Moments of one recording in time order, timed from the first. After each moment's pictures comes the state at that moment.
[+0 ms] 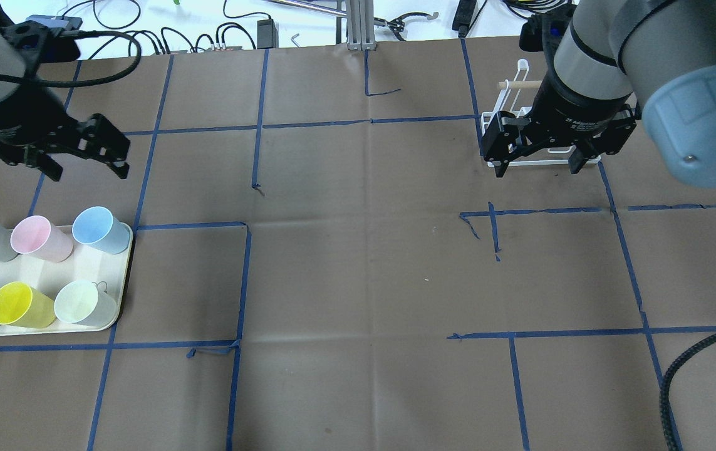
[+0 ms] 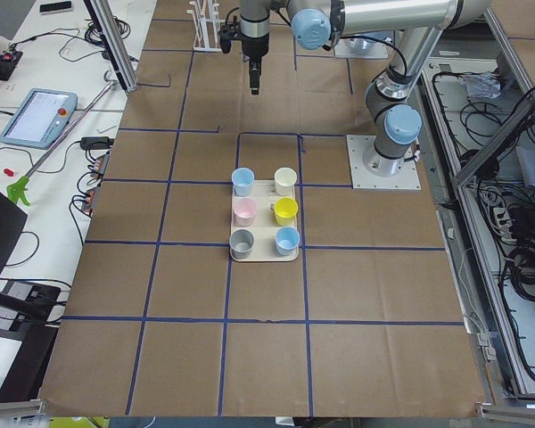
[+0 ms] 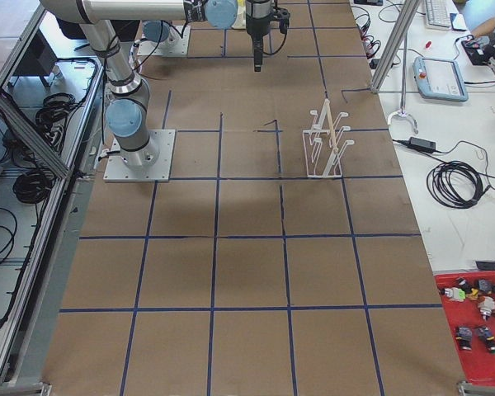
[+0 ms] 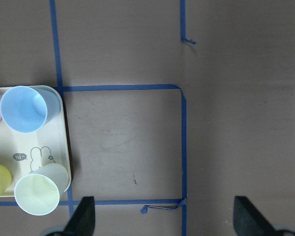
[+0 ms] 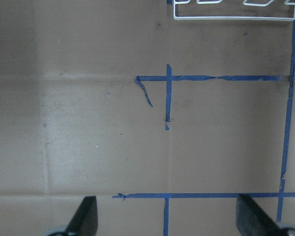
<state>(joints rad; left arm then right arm) -1.27 -1.51 -1.67 -1.54 1.58 0.31 1.62 -1.65 1.67 -1.63 -1.57 0.04</state>
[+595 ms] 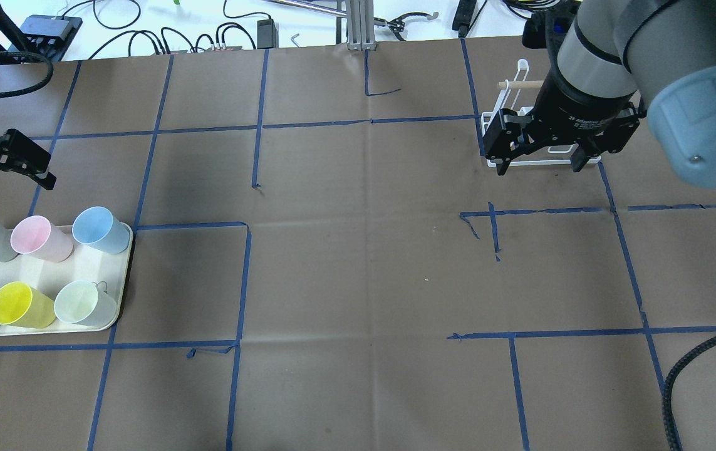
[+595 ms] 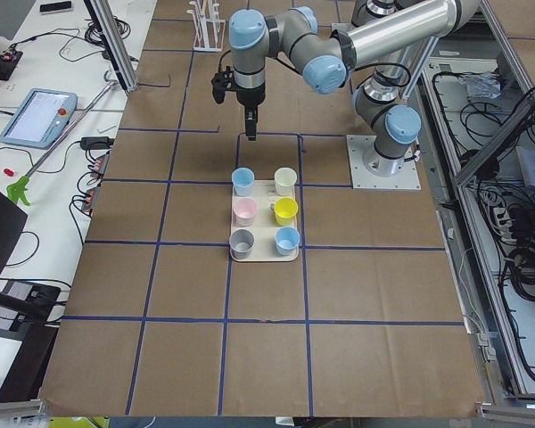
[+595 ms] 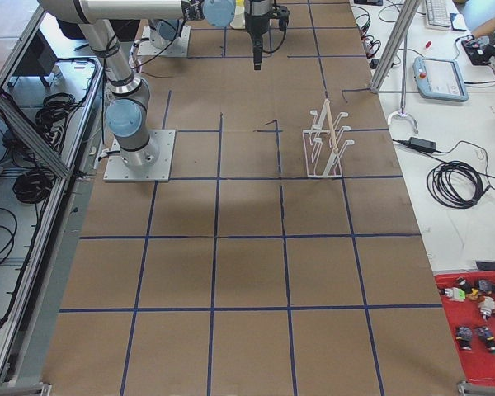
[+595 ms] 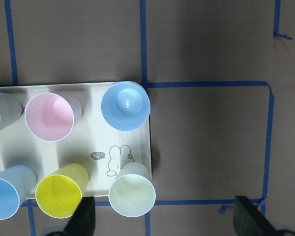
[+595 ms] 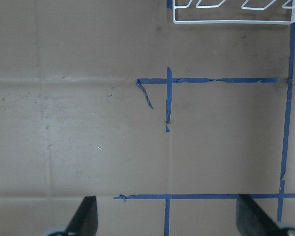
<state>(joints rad) -1.09 -1.58 -1.68 -1.49 1.57 0.49 1.62 -1.65 1.67 -1.63 -1.57 0.05</state>
